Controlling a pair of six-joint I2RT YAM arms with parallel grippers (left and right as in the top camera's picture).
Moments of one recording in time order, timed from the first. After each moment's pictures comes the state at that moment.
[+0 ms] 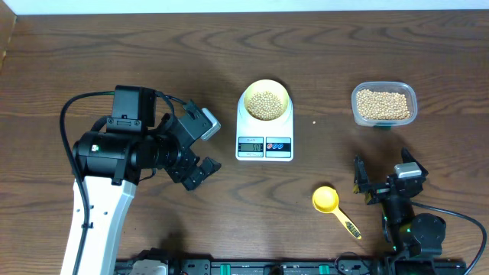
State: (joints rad) left arm -0.12 1.20 1.26 -1.25 0.49 0.67; right arm -0.01 0.01 0.01 -0.06 -0.16 -0.03
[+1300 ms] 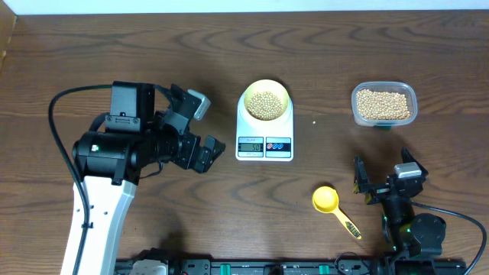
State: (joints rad) left arm -0.12 1.20 1.26 -1.12 0.49 0.27; right arm -0.01 0.01 0.01 -0.06 -0.16 -0.03
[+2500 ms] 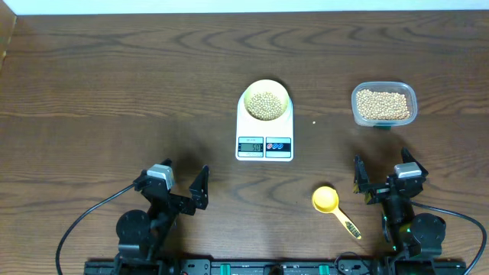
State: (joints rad) left arm -0.07 0.02 0.12 -0.32 0.28 -0.23; right arm -0.01 0.01 0.01 -0.06 -0.16 -0.03
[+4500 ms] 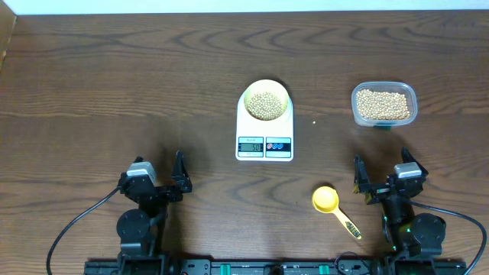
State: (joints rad) left arm 0.00 0.04 0.03 -0.14 0.02 -0.22; right arm -0.01 0.01 0.01 -0.06 -0.16 -0.03
